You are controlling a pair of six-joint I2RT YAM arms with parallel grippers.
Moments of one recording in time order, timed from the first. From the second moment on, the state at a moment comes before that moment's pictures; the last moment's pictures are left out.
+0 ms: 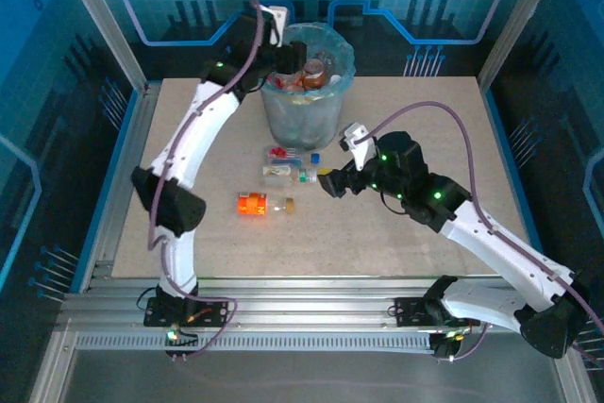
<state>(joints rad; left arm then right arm) -0.39 1.96 2.27 -0.73 -0.05 -0.19 0.70 1.09 1.05 -0.40 -0.07 -0.02</state>
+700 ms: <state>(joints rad) -0.39 0.85 1.11 -0.66 -0.19 -0.35 0.93 1.73 1.33 -0.41 -0.20 -0.38</state>
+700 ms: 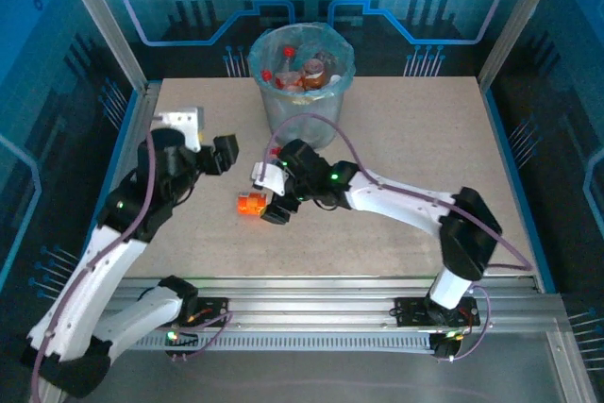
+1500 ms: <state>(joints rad) -0.39 0.53 0.82 -0.87 -0.39 -0.49 0.94 2.13 1.58 -0.53 -0.13 -0.54</state>
